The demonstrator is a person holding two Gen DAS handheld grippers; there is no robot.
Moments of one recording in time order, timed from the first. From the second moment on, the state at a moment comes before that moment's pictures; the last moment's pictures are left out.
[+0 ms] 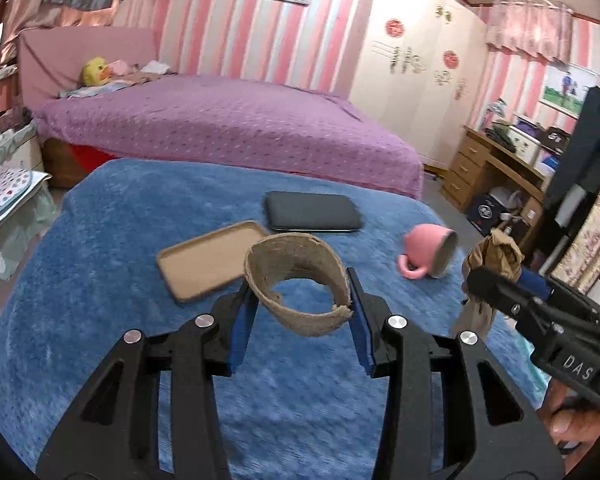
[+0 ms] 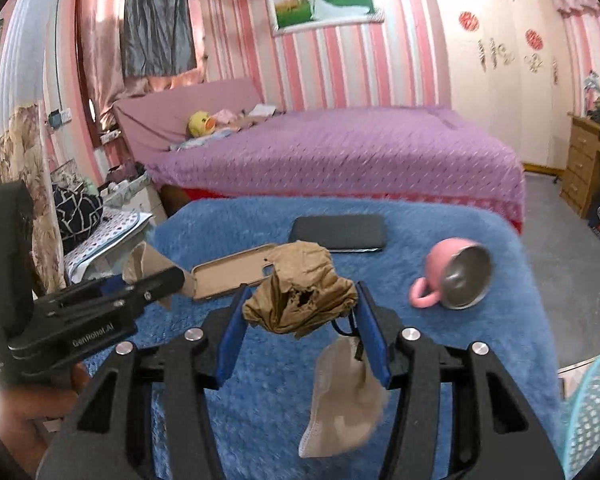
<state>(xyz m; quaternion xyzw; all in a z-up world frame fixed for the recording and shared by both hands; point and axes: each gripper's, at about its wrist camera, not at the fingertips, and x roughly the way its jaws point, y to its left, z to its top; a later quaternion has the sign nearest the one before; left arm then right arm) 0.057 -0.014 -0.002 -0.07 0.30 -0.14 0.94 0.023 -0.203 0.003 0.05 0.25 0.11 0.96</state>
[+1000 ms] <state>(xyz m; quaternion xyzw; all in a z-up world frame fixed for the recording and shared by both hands) 0.041 -0.078 0.005 -0.06 0.28 -0.16 0.94 -0.024 -0.311 0.031 0.10 0.21 0.07 0.97</state>
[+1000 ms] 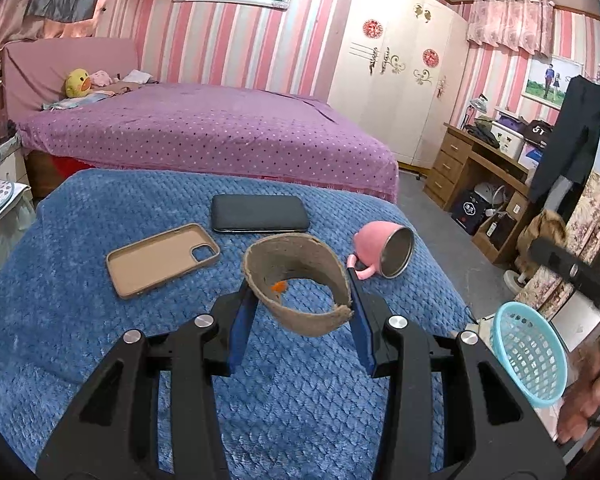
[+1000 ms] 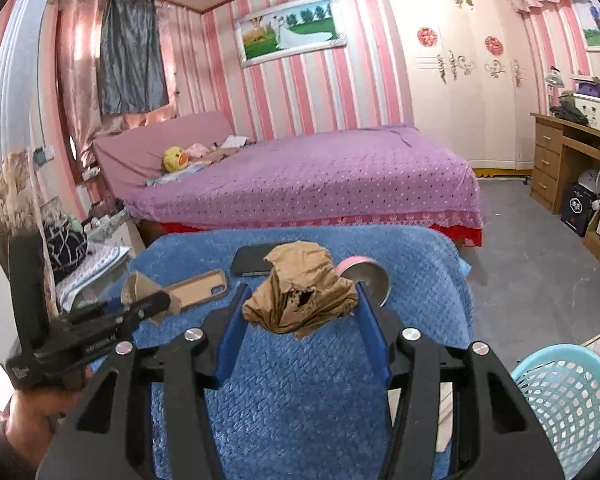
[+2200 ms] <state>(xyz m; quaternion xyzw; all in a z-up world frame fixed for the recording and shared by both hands) -0.009 -0.219 0.033 -0.02 0.27 -0.28 0.92 -0.097 -0.455 0.057 0.08 0.19 -0.13 0.97</state>
